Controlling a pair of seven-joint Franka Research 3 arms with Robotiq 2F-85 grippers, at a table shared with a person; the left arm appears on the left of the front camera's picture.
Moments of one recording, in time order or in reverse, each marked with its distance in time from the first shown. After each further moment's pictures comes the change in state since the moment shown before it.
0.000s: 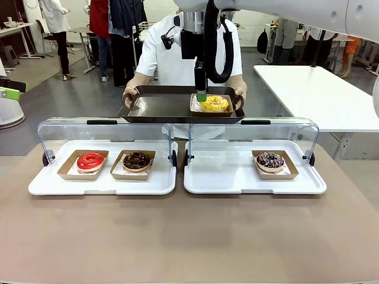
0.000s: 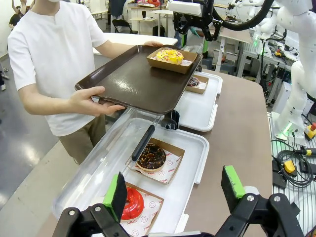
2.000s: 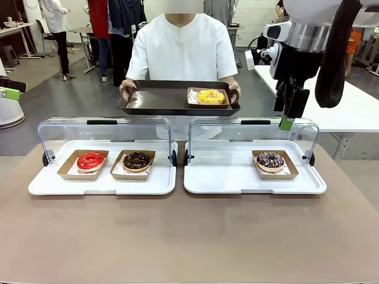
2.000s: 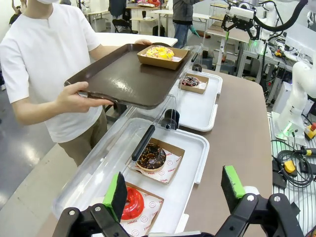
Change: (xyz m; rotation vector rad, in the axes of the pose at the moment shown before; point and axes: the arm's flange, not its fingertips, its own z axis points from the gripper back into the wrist) left arm 0.000 0.000 0.000 0.000 0.001 0.000; right arm -0.219 0.105 -0.019 -0.001 -0.103 0.016
